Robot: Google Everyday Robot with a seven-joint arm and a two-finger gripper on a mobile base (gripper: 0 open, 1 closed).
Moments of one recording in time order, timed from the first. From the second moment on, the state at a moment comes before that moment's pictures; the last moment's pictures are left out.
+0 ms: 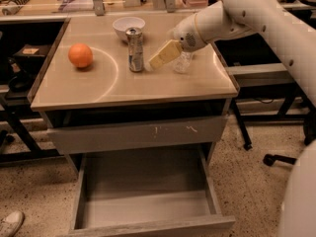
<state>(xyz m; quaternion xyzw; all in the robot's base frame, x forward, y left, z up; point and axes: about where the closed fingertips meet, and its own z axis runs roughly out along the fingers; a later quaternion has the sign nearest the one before) 0.693 -0.018 0.900 -0.50 0.73 0.26 0.39</state>
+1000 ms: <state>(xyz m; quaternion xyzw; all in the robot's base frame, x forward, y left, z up) 0.747 0.018 0.886 -0.51 0.71 0.29 0.38</state>
